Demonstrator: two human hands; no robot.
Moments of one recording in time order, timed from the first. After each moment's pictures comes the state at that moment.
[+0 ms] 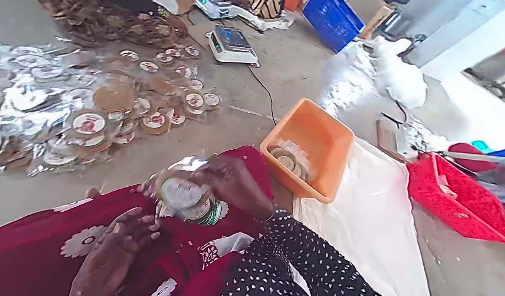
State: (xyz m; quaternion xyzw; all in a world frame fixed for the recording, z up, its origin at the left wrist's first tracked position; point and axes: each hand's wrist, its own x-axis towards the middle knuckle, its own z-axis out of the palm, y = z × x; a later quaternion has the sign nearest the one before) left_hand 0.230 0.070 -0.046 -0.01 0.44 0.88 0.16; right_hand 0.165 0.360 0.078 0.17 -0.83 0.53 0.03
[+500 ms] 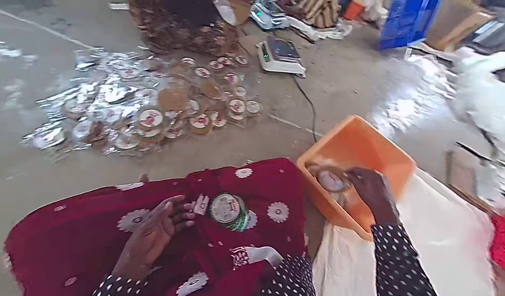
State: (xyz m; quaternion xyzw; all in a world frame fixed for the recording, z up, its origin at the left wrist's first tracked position) left_hand 0.216 0.076 -0.028 -0.11 0.45 0.87 0.17; right_hand 0.153 0.632 0.048 -0.10 -0.99 0.13 0.02
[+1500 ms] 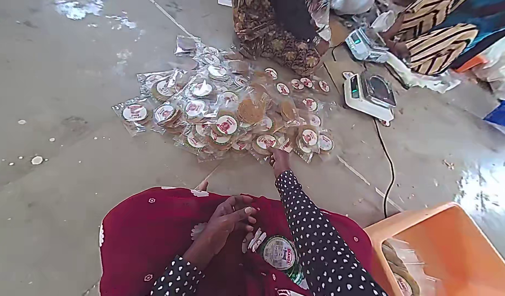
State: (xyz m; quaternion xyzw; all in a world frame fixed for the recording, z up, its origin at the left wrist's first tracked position) left_hand 0.134 0.064 -0.043 -0.14 0.41 0.88 0.17; right_hand -0.131 0.205 -0.118 -0.28 -0.76 0.57 -0.11
